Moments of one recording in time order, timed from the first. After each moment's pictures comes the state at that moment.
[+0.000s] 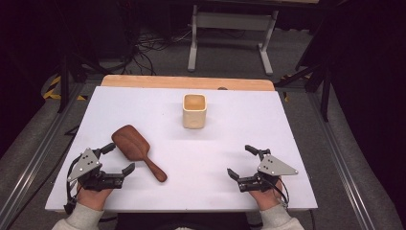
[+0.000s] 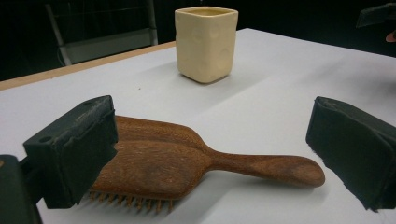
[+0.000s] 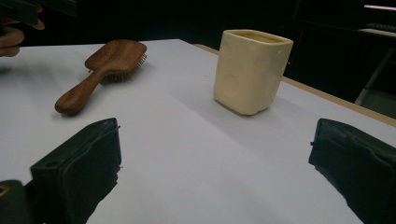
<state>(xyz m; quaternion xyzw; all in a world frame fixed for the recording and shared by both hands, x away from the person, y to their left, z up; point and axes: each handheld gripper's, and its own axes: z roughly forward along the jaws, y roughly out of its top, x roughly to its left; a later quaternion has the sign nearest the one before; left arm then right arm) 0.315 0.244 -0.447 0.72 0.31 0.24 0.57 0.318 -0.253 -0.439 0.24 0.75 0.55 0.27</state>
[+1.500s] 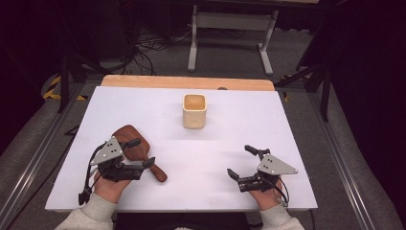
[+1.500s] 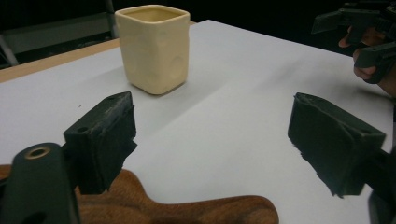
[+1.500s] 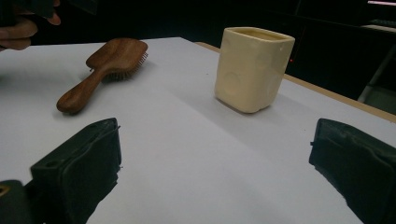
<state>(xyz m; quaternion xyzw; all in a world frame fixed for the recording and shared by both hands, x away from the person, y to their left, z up) 0.338 0.190 -0.420 0.76 0.27 0.17 0.56 0.318 -0.253 -0.439 0.24 0.75 0.55 0.26</state>
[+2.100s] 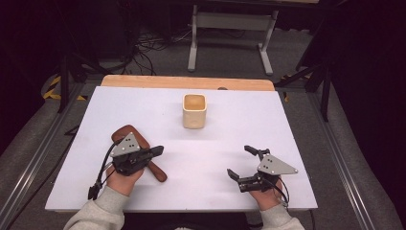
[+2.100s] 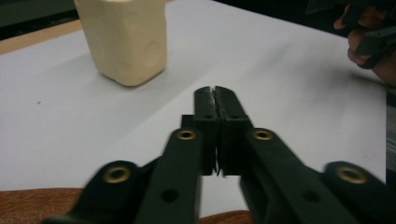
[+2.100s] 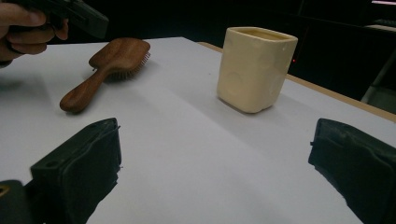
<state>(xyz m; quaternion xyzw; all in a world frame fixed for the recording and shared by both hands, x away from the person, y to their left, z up) 0.356 0.161 -0.420 0.80 0.26 0.13 0.52 0.319 -0.253 -0.439 0.24 0.76 0.55 0.26</state>
